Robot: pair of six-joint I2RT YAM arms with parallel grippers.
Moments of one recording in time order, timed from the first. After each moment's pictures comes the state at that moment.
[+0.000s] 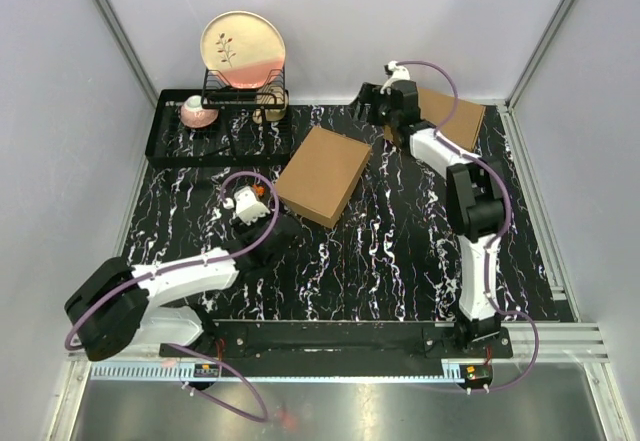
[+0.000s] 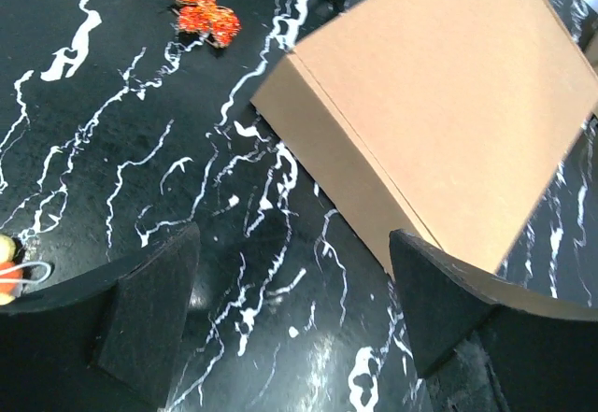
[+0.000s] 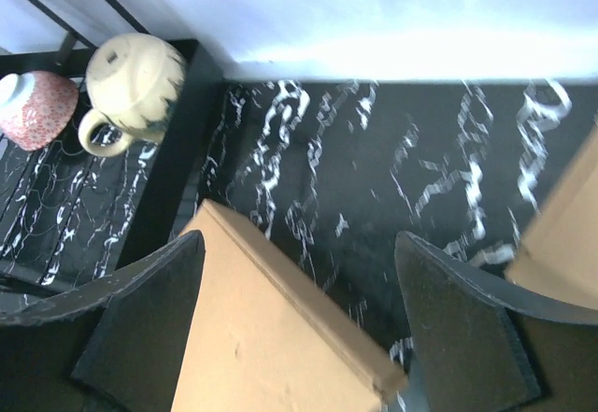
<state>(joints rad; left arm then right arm) -0.92 1.20 0.54 -0.05 -0.88 -1.08 0.30 2.10 1.58 0.20 -0.11 0.42</state>
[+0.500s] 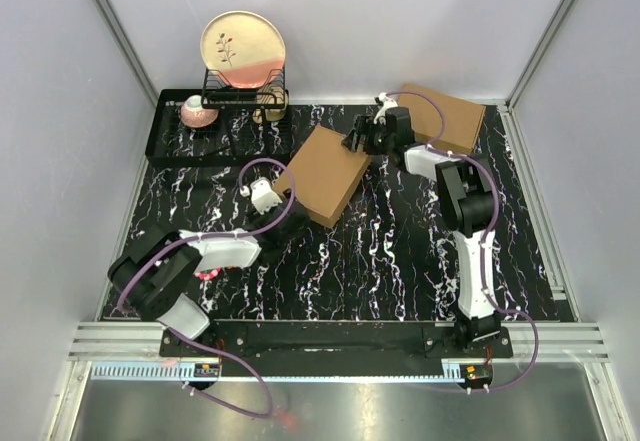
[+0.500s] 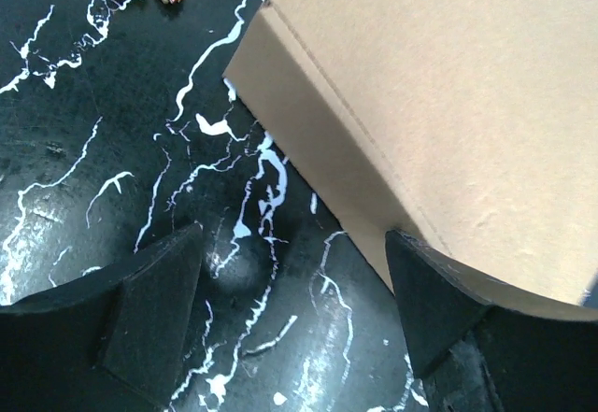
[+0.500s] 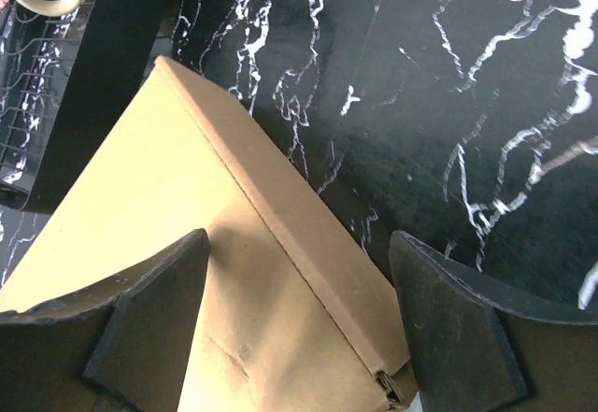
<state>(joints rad) -0.77 1.52 0.62 0.15 -0.69 -1.05 0.31 2.28 1.57 0.23 -0.33 0.42</state>
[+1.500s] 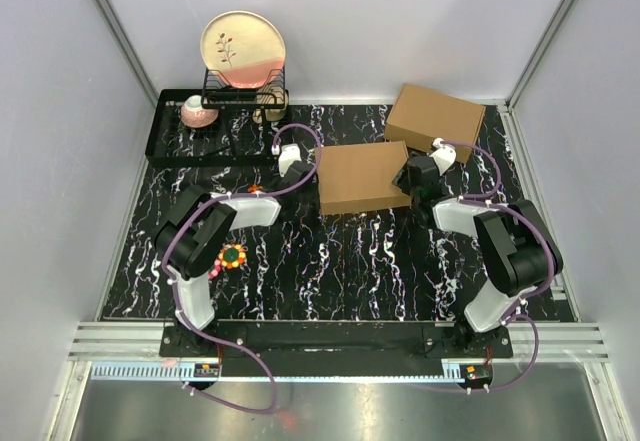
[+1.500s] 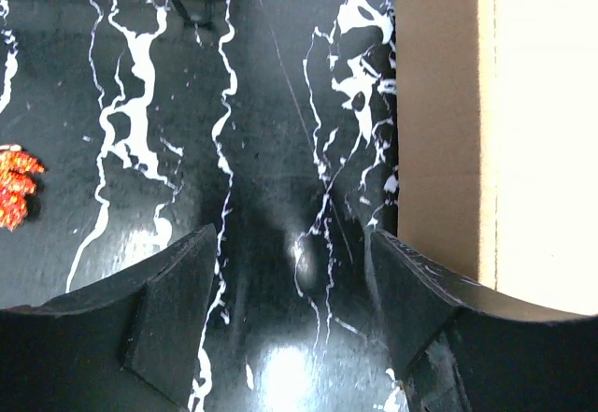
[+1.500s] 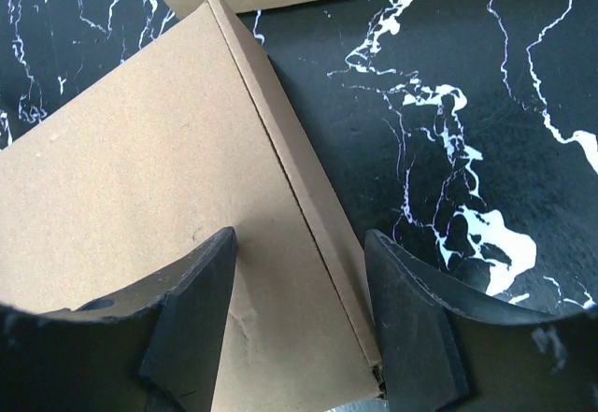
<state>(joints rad) -0.63 1.86 0.98 0.14 -0.45 -0.61 0.35 1.67 0.75 0.38 0.39 0.65</state>
